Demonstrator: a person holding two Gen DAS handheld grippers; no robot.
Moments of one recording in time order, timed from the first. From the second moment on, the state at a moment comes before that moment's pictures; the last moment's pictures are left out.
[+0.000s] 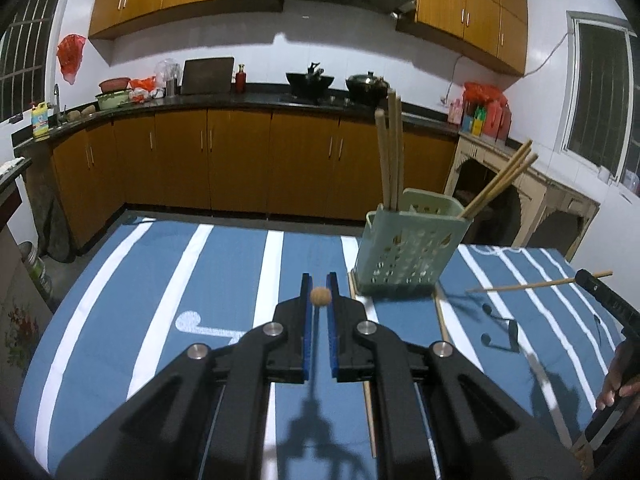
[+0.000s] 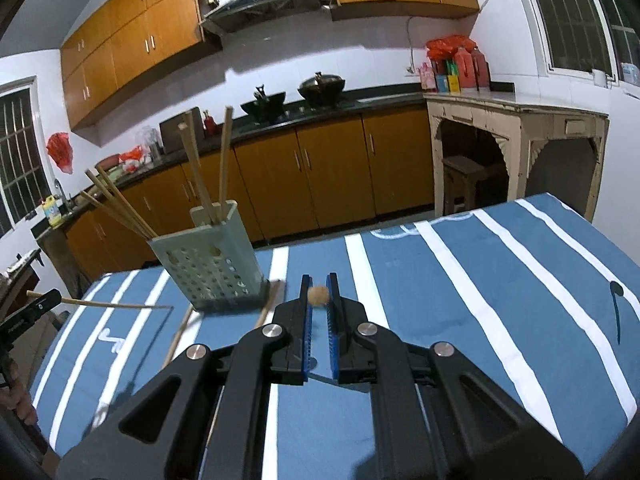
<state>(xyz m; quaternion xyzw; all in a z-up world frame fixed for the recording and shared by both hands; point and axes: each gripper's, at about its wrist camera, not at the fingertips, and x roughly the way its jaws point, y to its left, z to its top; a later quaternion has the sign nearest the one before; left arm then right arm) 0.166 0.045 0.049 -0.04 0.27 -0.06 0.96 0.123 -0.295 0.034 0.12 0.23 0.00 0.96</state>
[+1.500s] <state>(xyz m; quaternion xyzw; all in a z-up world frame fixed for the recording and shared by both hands) 0.247 -0.031 0.174 -0.04 0.17 -0.11 0.98 0.221 -0.230 0.150 0.11 0.06 0.06 0.99</state>
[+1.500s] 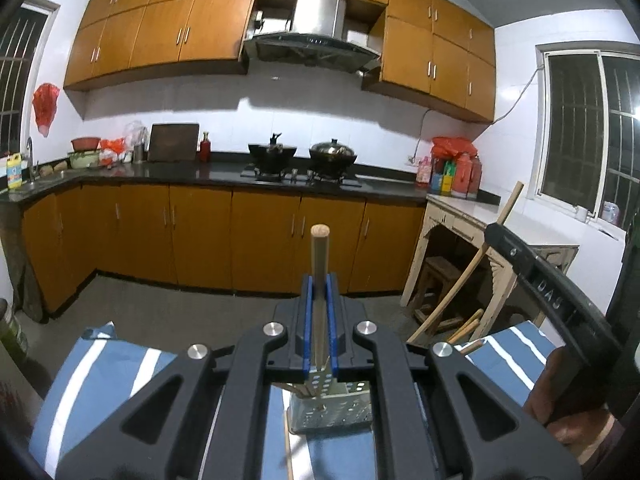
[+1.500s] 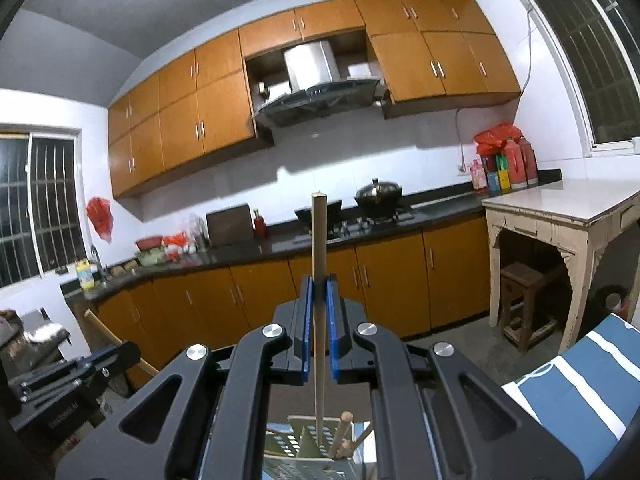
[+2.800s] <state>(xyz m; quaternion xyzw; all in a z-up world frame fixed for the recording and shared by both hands) 0.175 0.009 0.107 -0.03 0.23 -0.07 0.97 0.153 -0.258 0.049 0.13 0.22 0.01 0.97</state>
